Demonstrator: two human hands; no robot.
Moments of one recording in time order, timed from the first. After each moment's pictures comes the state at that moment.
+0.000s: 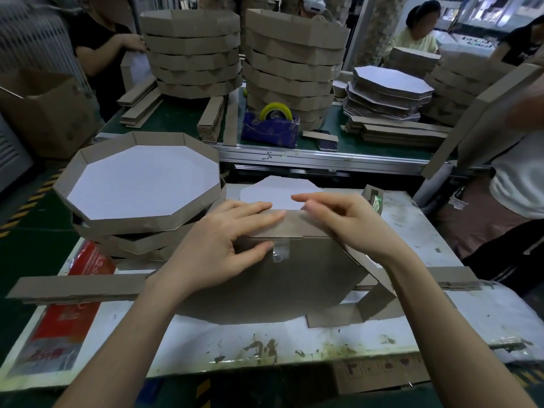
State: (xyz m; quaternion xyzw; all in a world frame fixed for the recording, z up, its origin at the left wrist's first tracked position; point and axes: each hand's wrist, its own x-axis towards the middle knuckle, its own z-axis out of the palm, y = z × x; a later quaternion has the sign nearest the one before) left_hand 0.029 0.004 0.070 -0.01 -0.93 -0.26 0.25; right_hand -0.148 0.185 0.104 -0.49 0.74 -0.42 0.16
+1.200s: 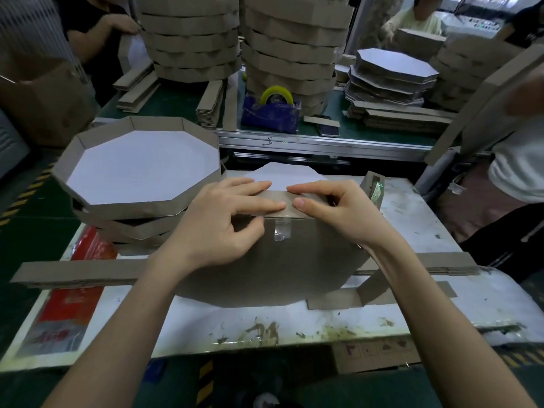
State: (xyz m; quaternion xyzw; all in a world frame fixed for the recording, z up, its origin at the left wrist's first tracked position) left_hand 0.031 0.011 0.087 0.04 -0.92 -0.31 0.24; right_hand -0.137 0.176 0.094 -0.47 0.75 -0.44 0.14
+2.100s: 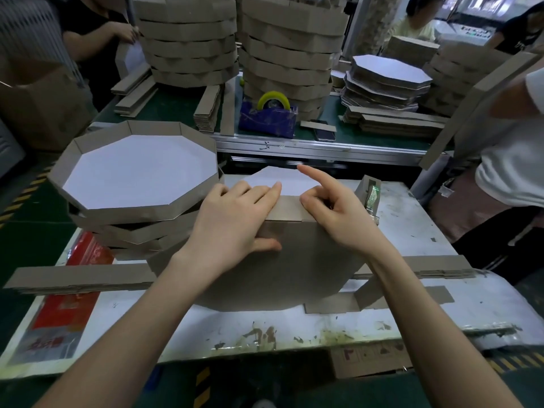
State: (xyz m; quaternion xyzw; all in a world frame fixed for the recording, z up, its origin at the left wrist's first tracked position) left_hand 0.013 0.023 0.086 0.08 -0.98 0.03 0.16; right_hand -0.132 0.177 0.086 -0.45 0.76 -0.46 0.10
